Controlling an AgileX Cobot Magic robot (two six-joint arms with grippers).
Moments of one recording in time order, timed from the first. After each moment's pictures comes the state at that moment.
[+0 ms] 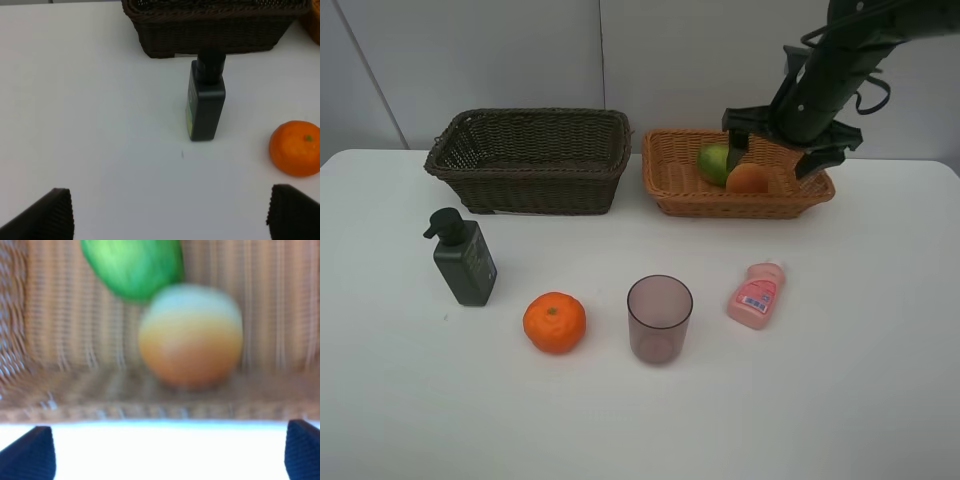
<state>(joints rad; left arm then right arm) -0.08 -0.01 -0.51 0.02 1.07 -0.06 0.29 1.90 -1.42 -0.09 0.82 0.42</state>
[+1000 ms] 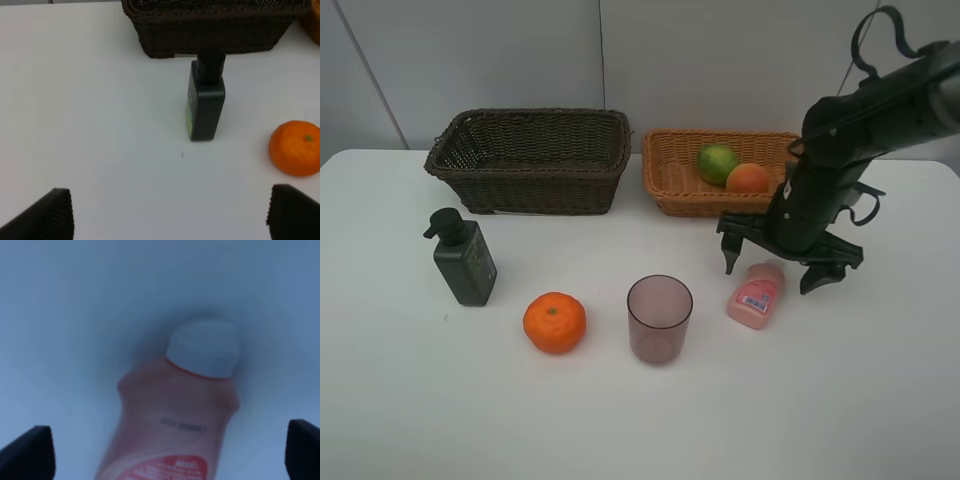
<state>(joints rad) -0.08 -0.01 -0.51 0.02 1.07 -0.06 0.37 1.90 -1.05 -0.09 0.69 0.75</state>
